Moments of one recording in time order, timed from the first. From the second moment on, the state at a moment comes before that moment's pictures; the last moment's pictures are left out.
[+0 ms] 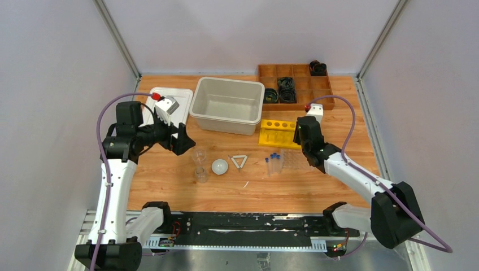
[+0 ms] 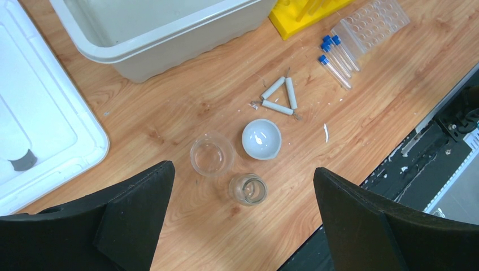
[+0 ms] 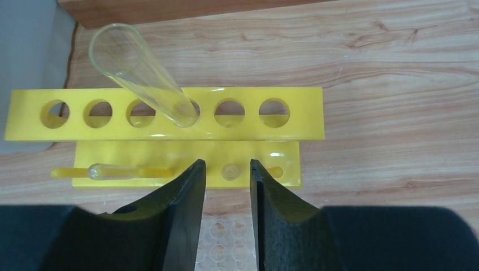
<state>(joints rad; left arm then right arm) 0.03 0.93 1.12 -0.90 0.71 0.29 0.46 1.20 0.65 0.01 0.49 0.29</state>
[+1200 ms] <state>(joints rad) 0.03 0.92 1.14 -0.91 0.72 0.29 0.86 1.58 0.86 -0.29 0.28 0.46</state>
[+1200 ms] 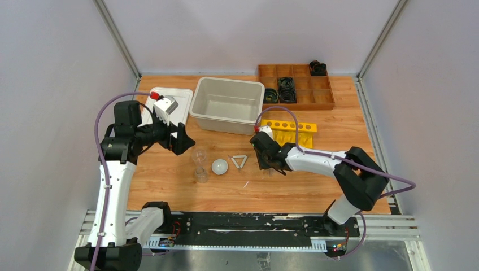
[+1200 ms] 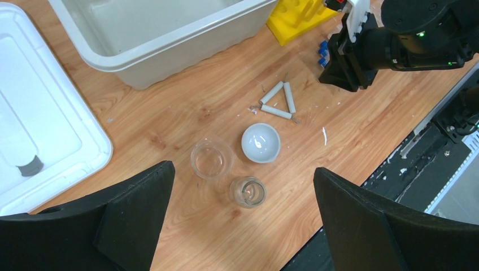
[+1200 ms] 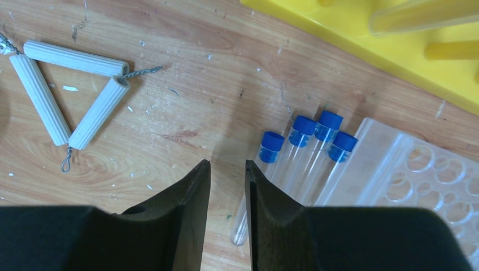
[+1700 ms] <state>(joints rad) 0.03 0.92 1.14 -0.91 0.72 0.29 0.86 1.55 0.87 -0.30 0.35 0.45</state>
